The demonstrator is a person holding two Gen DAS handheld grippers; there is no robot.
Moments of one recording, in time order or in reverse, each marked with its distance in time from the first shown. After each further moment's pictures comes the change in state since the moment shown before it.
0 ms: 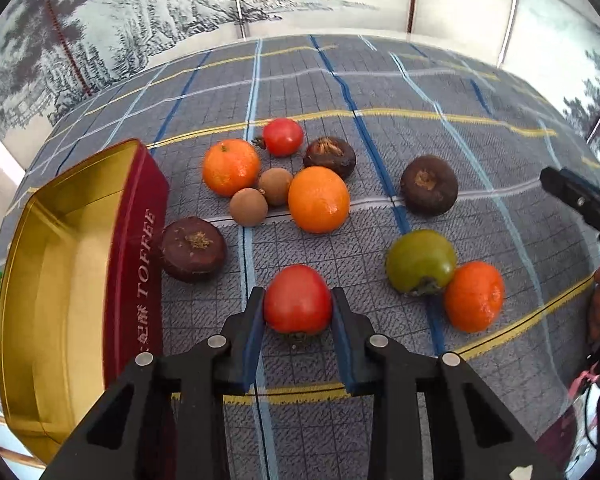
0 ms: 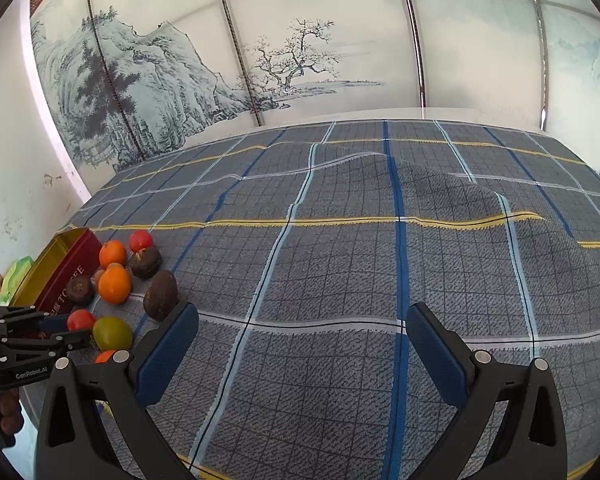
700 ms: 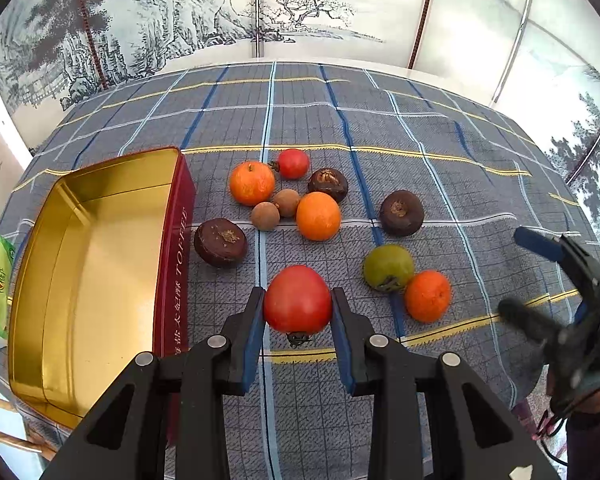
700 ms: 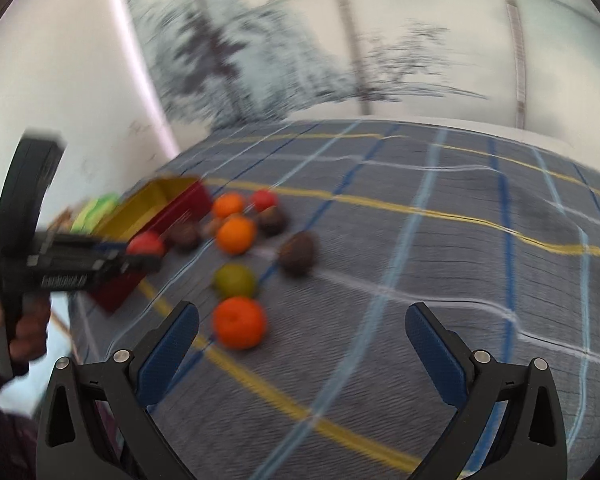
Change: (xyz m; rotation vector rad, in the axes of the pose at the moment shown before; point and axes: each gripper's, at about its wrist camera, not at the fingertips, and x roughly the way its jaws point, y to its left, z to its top) left arm -0.054 0.018 -0.002 -0.083 -0.044 -0.069; right arm -0.035 0.071 -0.016 -0.236 0.072 0.285
